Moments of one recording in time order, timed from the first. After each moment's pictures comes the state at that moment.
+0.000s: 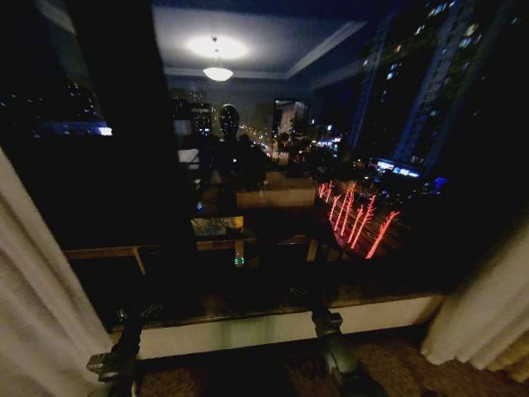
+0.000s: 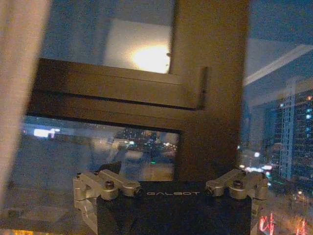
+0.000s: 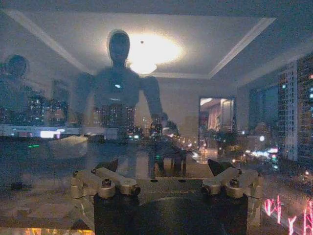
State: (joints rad) left arm 1.52 -1.33 -0.80 -1.84 -0.46 -0.26 0.13; right arm -1.21 1.28 0.33 1.65 0.20 0.24 0.10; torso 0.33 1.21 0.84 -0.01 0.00
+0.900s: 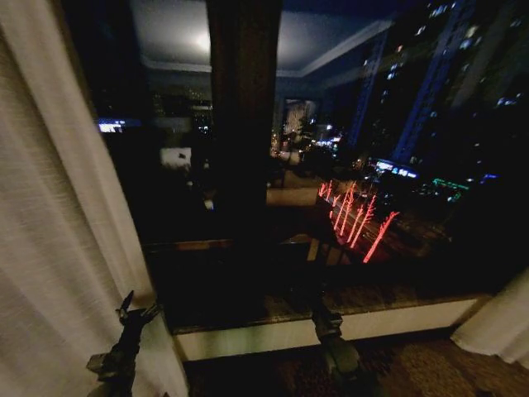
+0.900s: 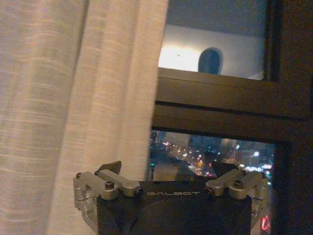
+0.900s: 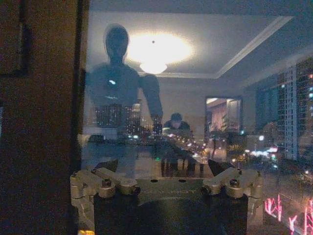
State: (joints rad) left arm 1.52 -1.33 -0.79 -1.84 -0.46 -0.26 0.13; right arm -1.21 1.28 0.33 1.65 0.20 0.24 0.10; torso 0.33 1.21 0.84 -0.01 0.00
